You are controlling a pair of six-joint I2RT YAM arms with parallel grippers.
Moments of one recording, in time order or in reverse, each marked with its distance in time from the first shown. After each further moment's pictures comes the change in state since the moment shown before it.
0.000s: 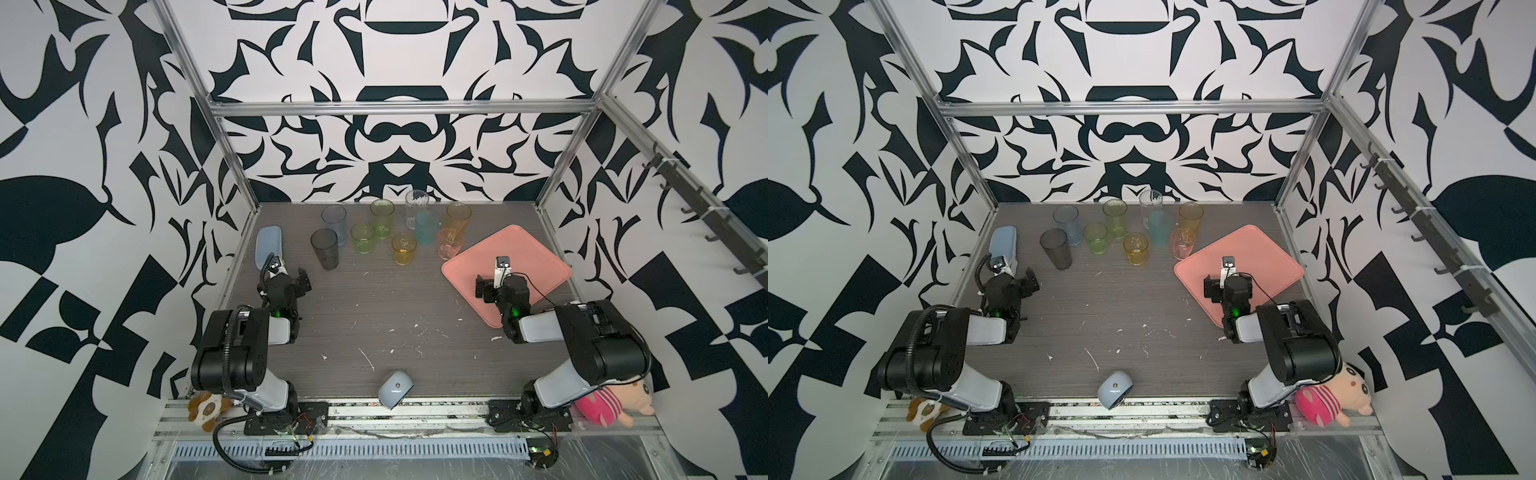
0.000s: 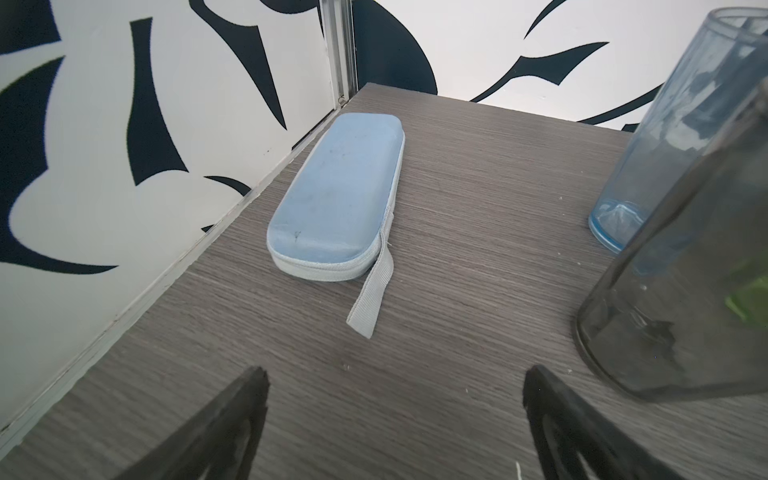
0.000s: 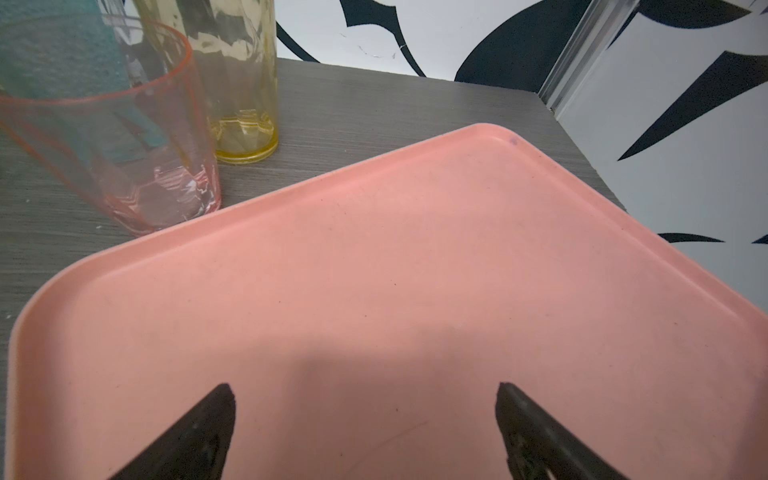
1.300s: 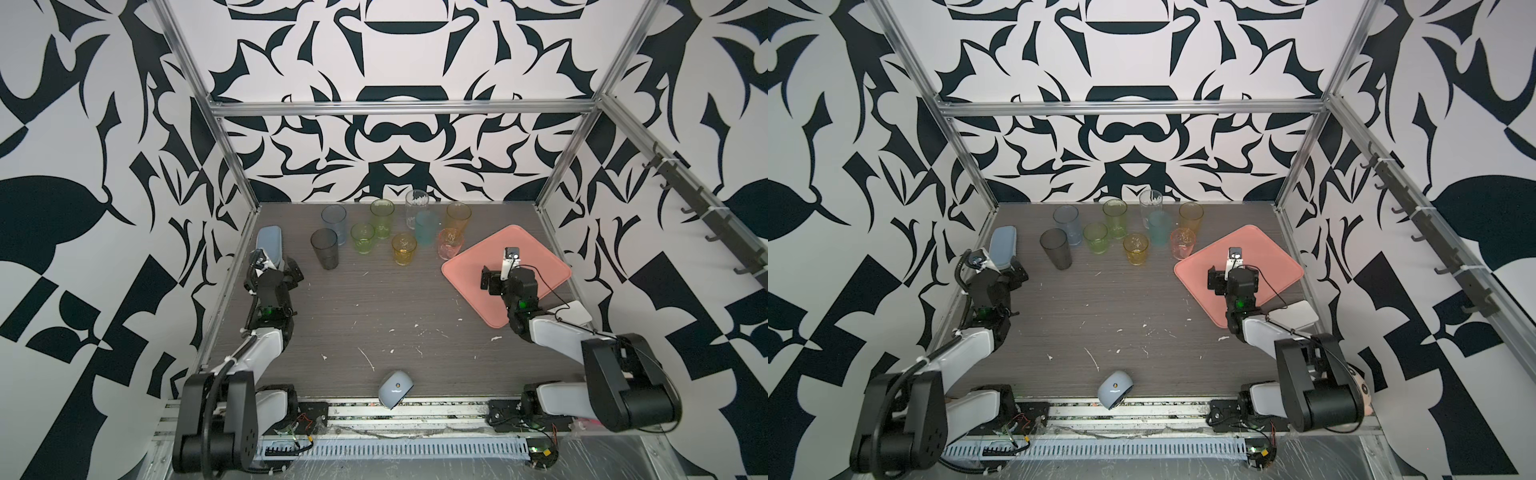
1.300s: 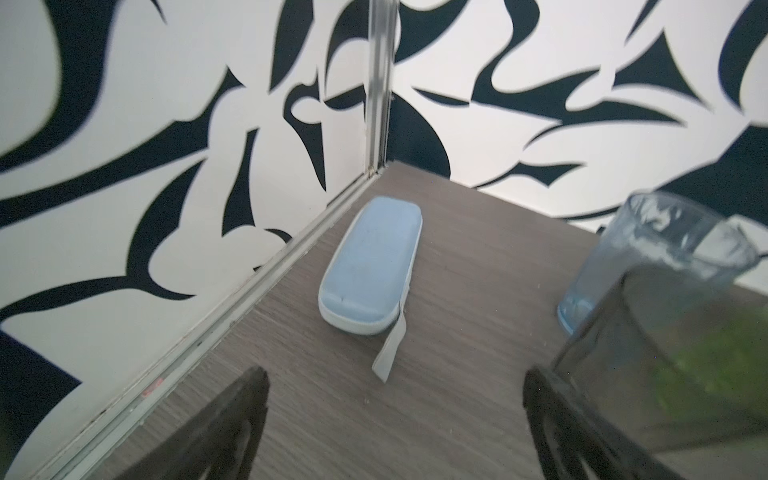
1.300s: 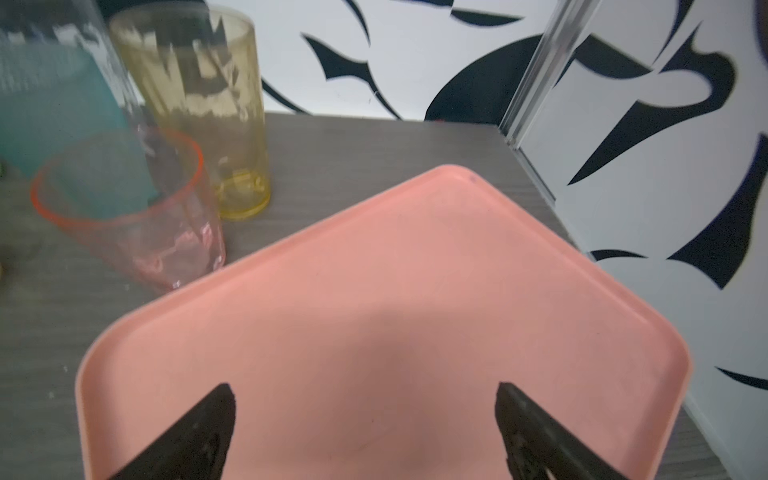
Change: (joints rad) left arm -0.014 -0.430 0.090 -0.428 -0.107 -0.126; right arm 0.000 -0.287 0.117 -0.386 0.058 0.076
